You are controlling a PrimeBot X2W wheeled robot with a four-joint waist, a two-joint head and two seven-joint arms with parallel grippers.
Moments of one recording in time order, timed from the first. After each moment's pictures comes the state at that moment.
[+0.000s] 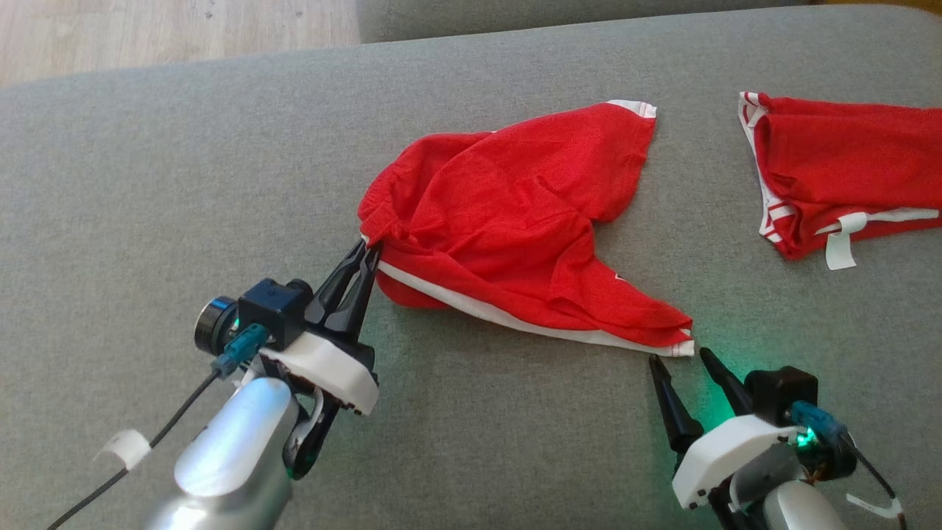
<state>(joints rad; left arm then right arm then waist) -0.48 0.23 -0.65 0.51 -0.50 -0.08 -0.21 -0.03 -0.05 0.13 0.34 0.17 0.12 0.03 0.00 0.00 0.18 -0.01</state>
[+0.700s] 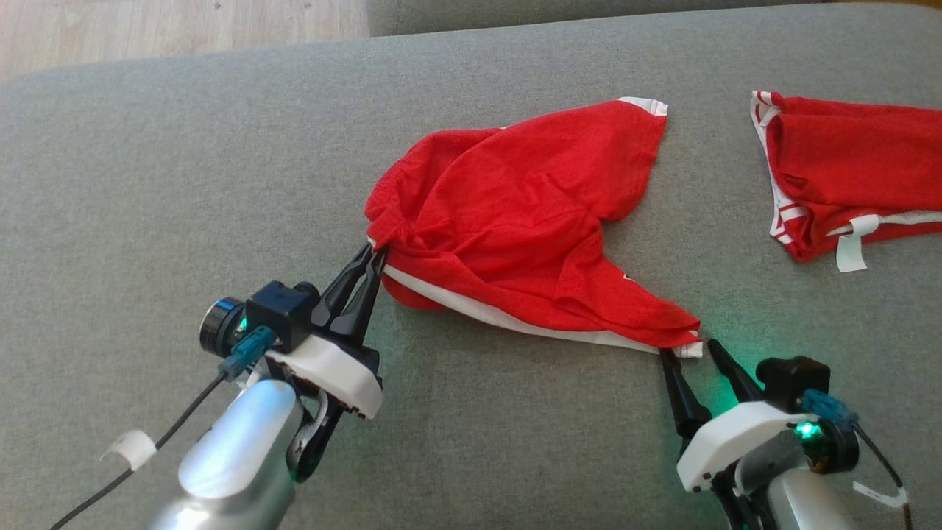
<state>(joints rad) -0.48 0.24 -0.67 0.51 -0.50 -0.07 -0.21 -0.07 -0.05 0.11 0.40 0.23 0.12 0.01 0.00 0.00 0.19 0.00</state>
